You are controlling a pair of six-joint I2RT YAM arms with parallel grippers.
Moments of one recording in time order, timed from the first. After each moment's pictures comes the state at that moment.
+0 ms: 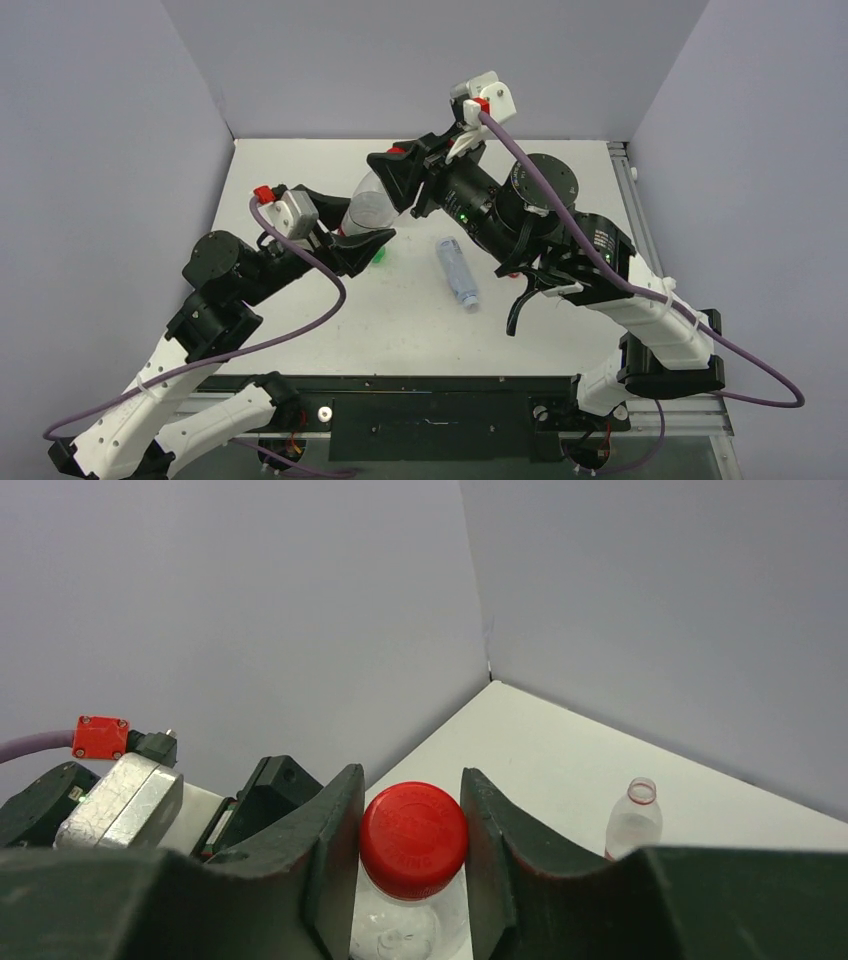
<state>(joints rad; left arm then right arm) -0.75 0.78 1.13 -0.11 0.26 -0.06 1.30 1.53 2.22 -0.54 0.51 0.13</state>
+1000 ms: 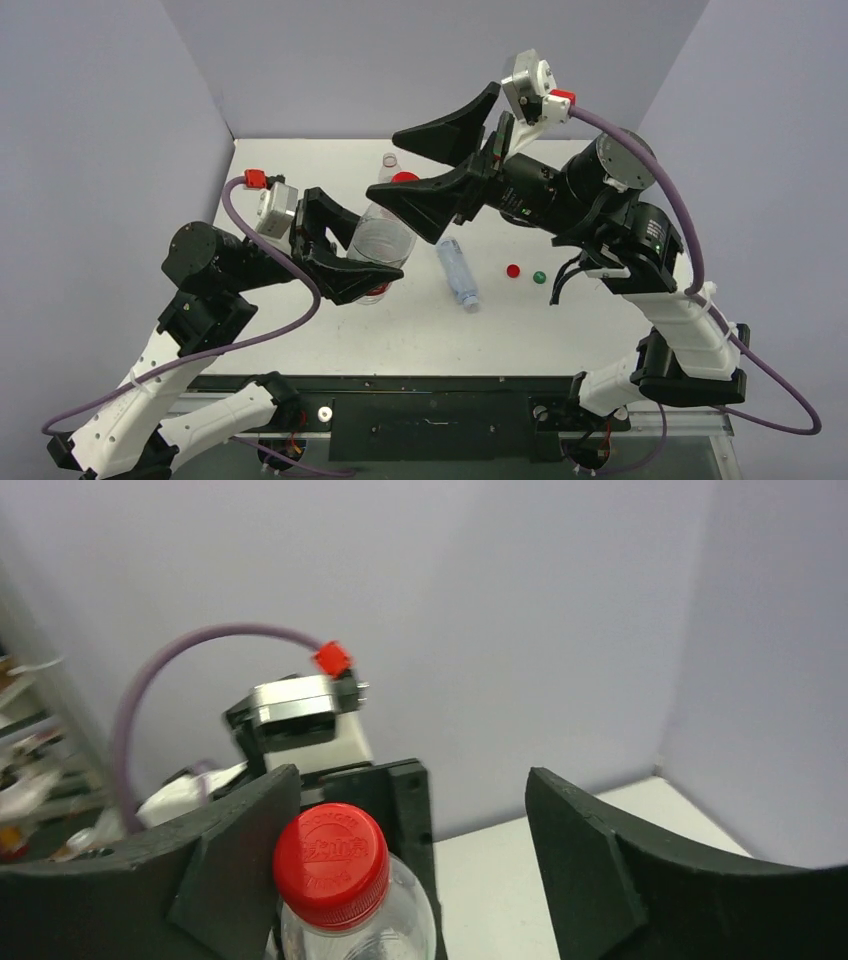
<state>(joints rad) -0.74 0.84 1.26 -0.03 0.71 -0.42 1.12 1.44 2.21 -0.45 -0.26 0.18</state>
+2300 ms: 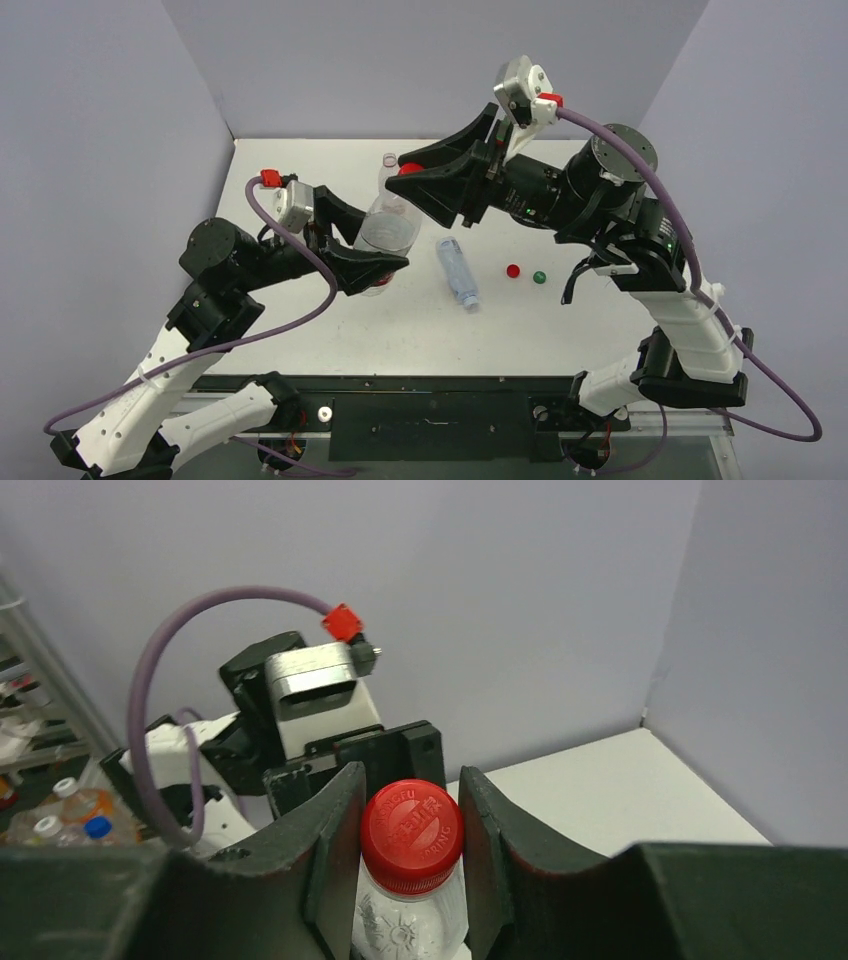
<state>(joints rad) -0.74 0.84 1.20 -0.08 0.55 -0.29 1.11 1.45 2.23 -0.59 -0.11 0.13</state>
